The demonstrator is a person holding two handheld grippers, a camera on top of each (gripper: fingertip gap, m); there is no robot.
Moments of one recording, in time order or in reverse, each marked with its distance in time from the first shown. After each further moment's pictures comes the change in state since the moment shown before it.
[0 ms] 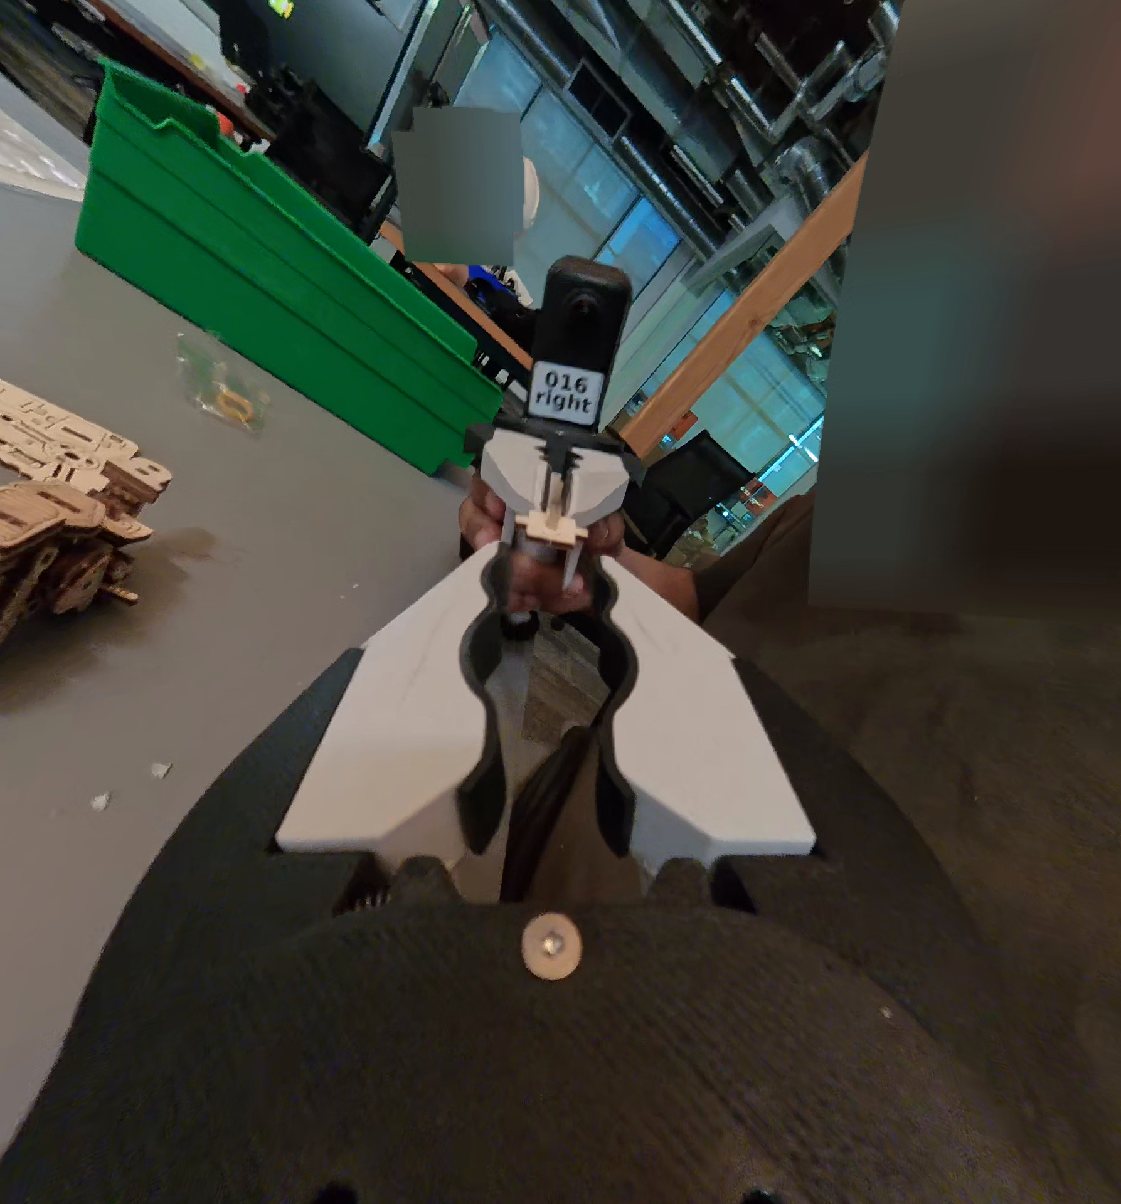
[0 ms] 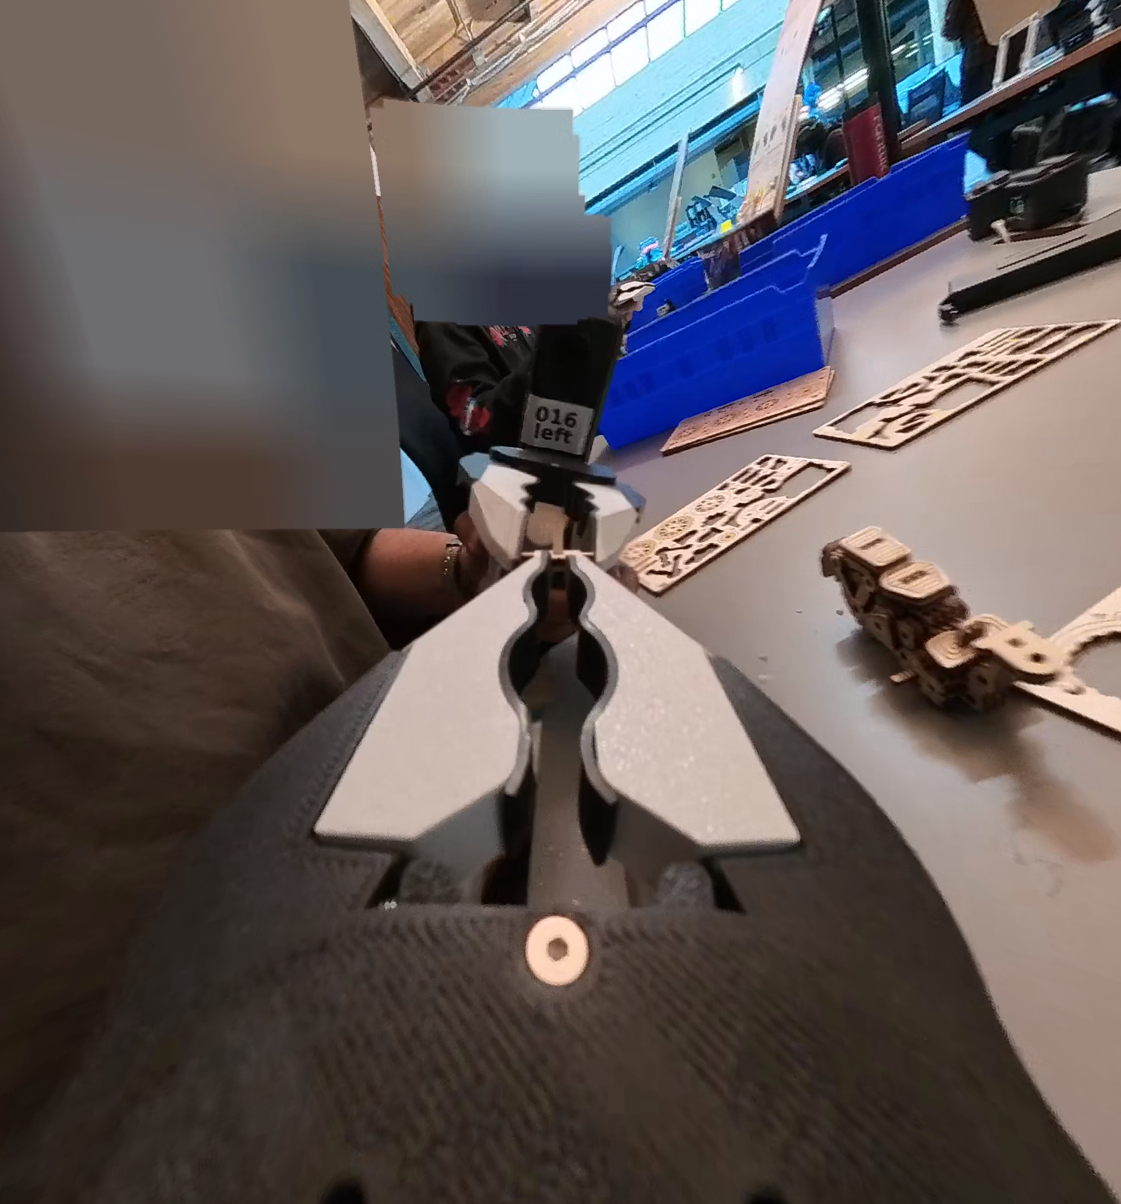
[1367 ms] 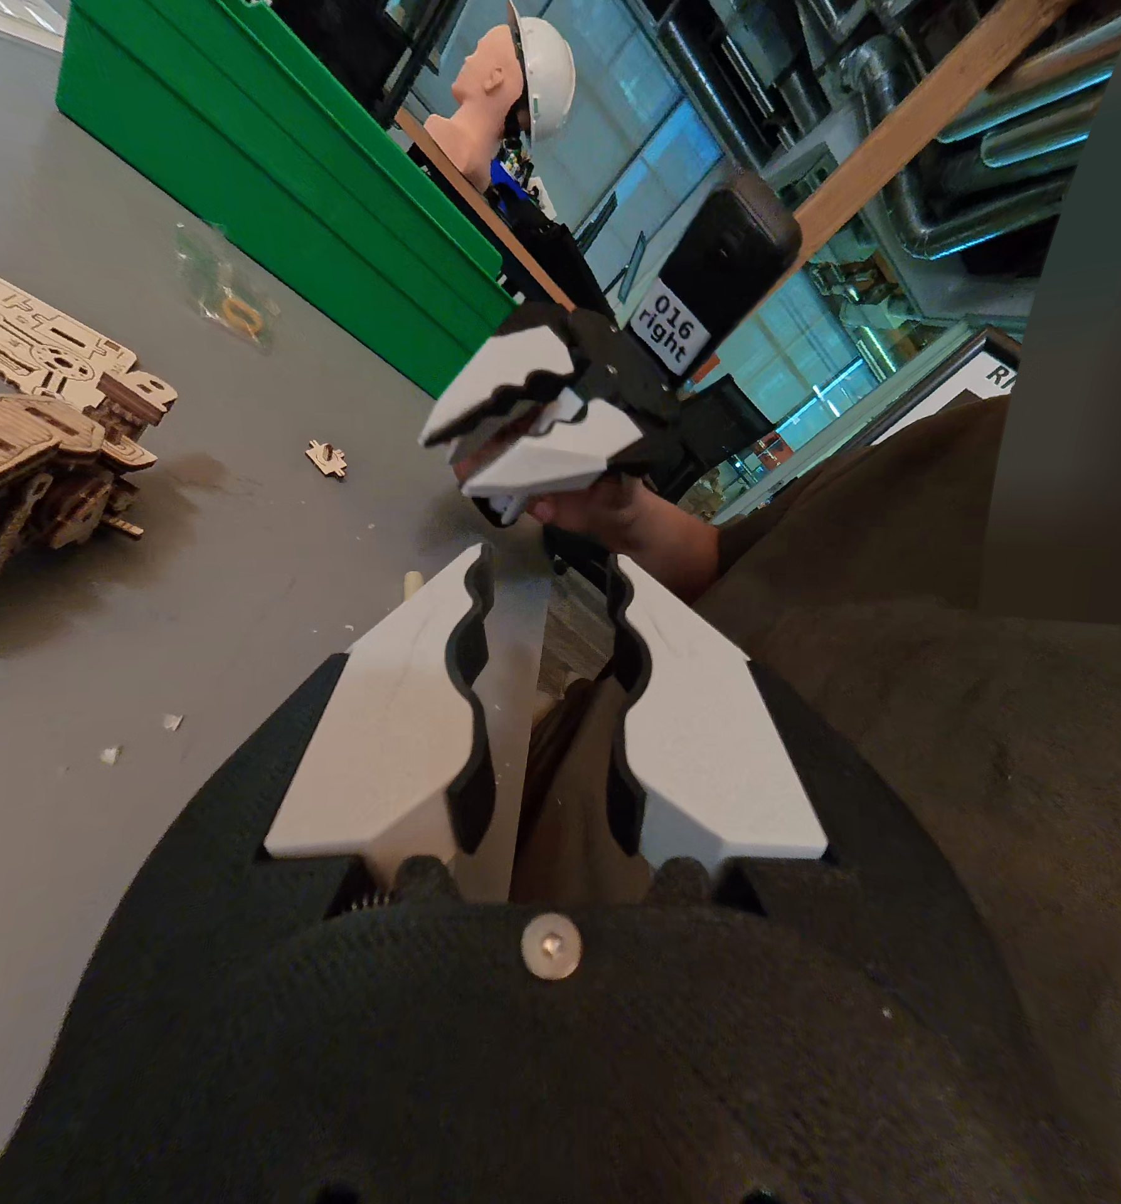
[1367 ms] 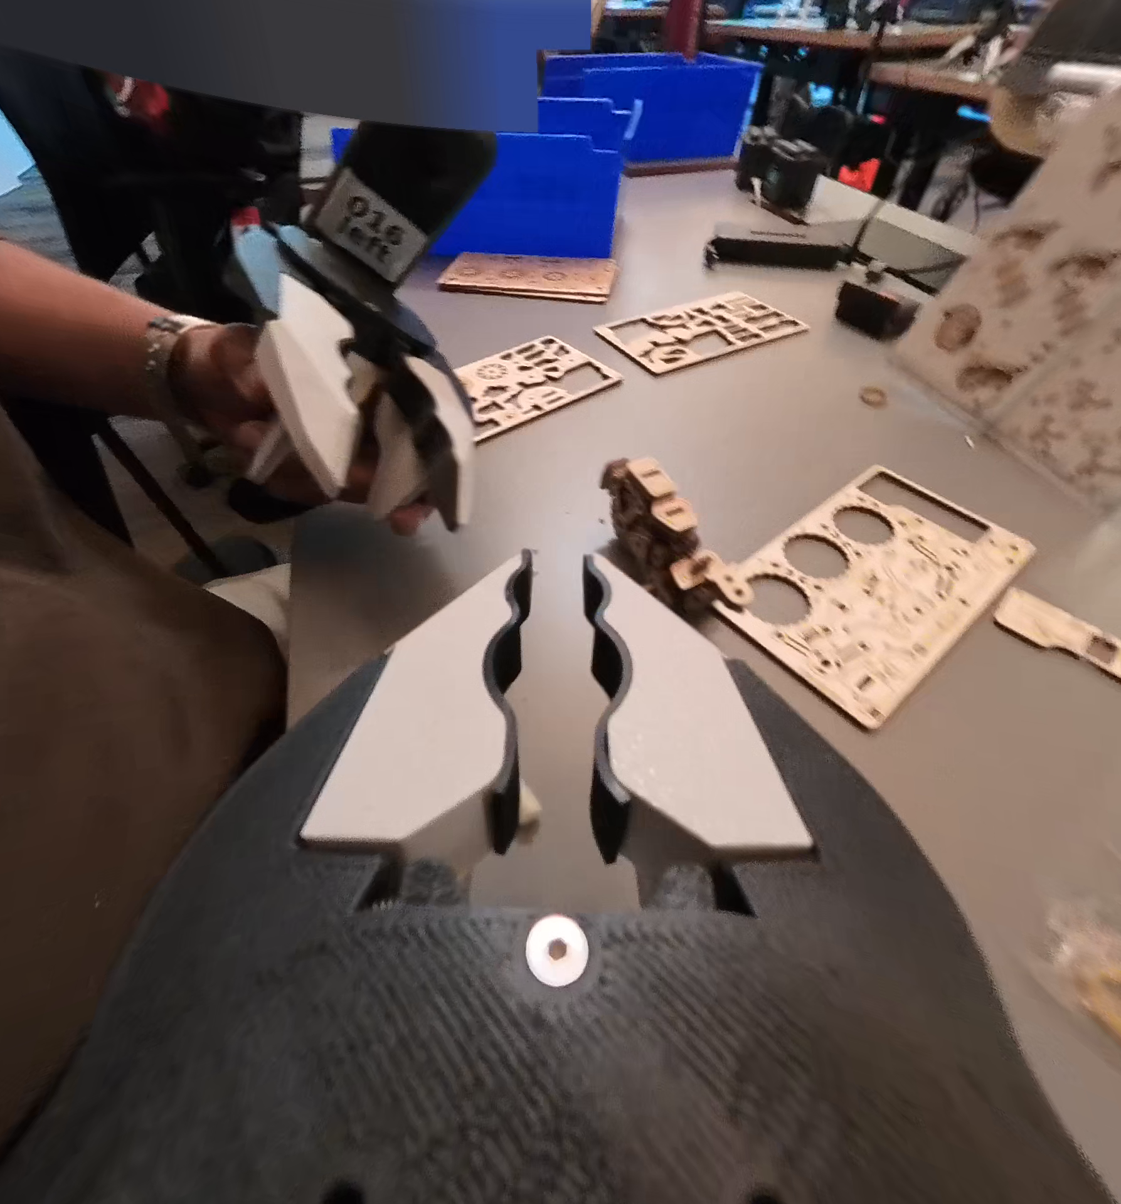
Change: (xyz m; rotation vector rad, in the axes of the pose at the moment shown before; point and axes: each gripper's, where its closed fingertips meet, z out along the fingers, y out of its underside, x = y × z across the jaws) left arm -0.013 0.018 0.005 -0.113 -0.035 -0.056; right arm 0.052 0.015 -0.026 -0.288 0.394 -0.432
